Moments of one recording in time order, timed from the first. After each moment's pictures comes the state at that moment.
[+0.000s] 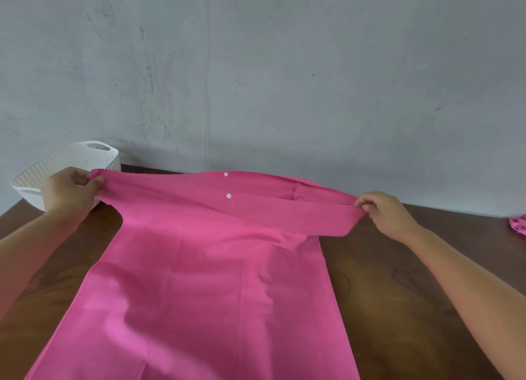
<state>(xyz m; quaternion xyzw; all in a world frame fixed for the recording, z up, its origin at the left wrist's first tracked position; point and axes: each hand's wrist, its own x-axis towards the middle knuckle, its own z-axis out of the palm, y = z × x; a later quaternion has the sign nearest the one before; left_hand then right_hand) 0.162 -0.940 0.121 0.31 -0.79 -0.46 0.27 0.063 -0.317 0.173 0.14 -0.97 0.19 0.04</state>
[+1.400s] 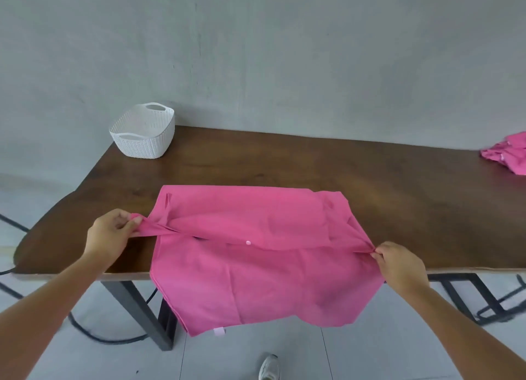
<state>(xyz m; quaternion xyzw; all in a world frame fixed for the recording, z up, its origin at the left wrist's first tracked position) 0.432 -0.989 0.043 0.22 -0.85 -0.47 0.12 0.410 -0.373 0.029 -0.03 -1.00 0.02 0.06</state>
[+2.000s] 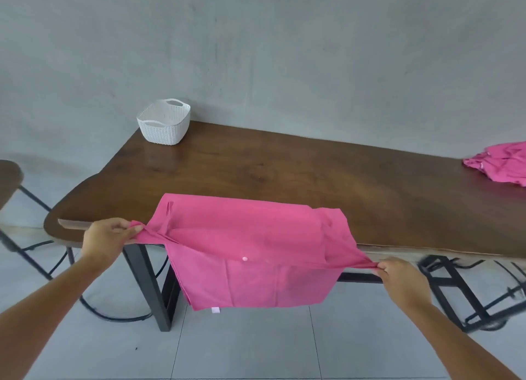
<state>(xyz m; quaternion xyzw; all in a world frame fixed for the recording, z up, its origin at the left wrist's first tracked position) 0.567 -0.973 0.048 0.23 -0.85 -0.46 0.13 0.541 -0.353 0.053 -0.03 -1.00 -0.01 0.04</state>
